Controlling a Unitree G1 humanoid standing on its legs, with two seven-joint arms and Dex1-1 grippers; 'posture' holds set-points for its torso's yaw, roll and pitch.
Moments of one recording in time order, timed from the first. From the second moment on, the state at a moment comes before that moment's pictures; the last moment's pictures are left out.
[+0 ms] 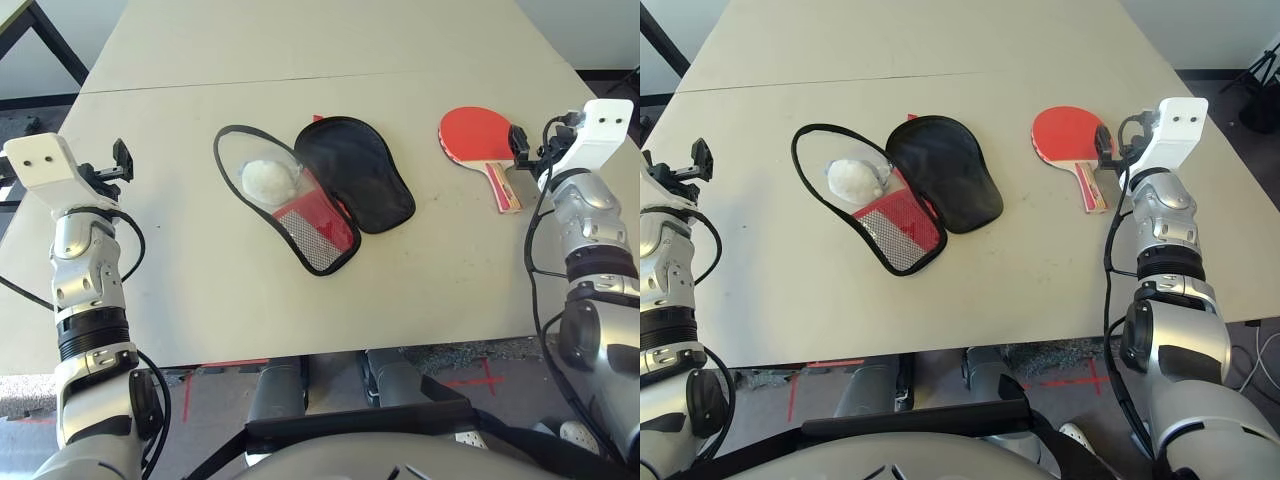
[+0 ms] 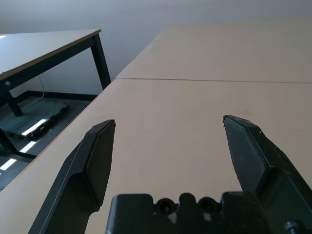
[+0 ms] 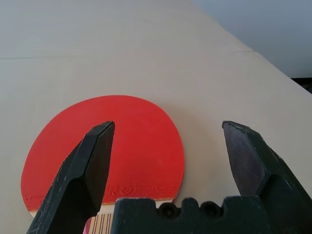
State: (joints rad) left arm -0.40 0.51 0.47 0.33 -0.27 0.07 -0.09; right arm -0.76 -0.52 -0.31 0.91 0.21 -0.11 0.30
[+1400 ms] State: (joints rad) left arm -0.51 0.56 0.01 -0.26 -0.59 0.52 -0.71; right arm -0.73 -0.58 -0.17 0.17 0.23 1.10 0.25
